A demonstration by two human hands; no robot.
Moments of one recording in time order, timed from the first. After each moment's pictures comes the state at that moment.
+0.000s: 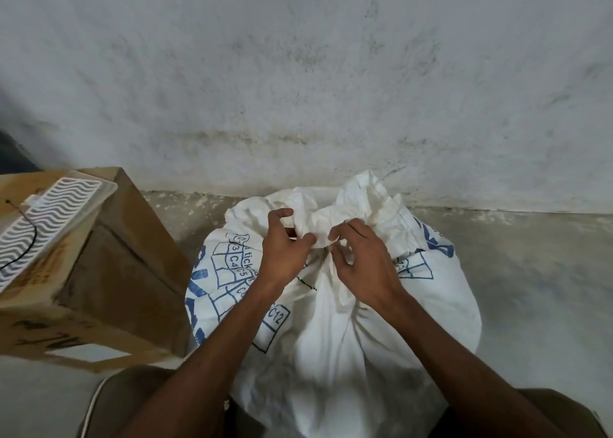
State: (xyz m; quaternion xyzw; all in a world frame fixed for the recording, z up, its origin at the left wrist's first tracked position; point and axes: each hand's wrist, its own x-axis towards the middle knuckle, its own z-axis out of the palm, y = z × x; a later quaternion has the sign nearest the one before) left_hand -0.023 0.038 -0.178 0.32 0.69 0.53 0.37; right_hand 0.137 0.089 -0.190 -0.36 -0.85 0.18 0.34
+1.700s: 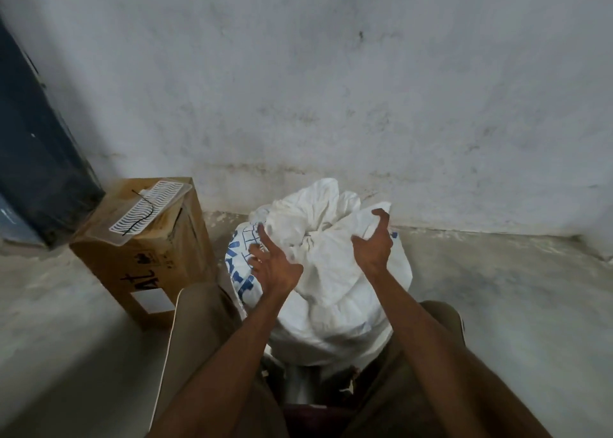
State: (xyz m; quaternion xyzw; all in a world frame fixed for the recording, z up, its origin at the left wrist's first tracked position) left_hand 0.063 -0.160 -0.128 0.33 0.86 0.35 0.15; right_hand 0.221 -0.066 -0.090 -0.59 -0.60 0.31 0.46
